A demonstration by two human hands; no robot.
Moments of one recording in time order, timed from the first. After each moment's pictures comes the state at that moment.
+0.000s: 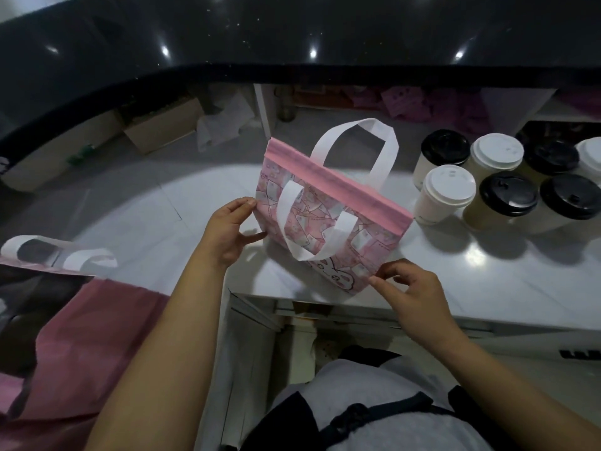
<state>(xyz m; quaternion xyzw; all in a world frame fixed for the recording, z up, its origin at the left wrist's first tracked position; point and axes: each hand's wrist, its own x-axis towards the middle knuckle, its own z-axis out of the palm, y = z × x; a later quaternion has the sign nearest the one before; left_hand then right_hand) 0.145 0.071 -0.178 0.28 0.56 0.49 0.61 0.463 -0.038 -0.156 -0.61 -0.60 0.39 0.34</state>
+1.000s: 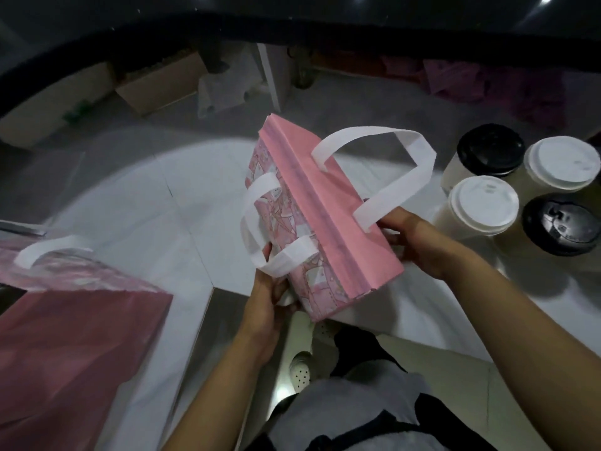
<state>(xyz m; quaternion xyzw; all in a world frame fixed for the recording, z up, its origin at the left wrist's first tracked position) 0.267 -0.024 -0.200 0.14 0.60 0.49 0.61 0.490 0.131 -0.180 -0.52 -0.45 0.72 0.12</state>
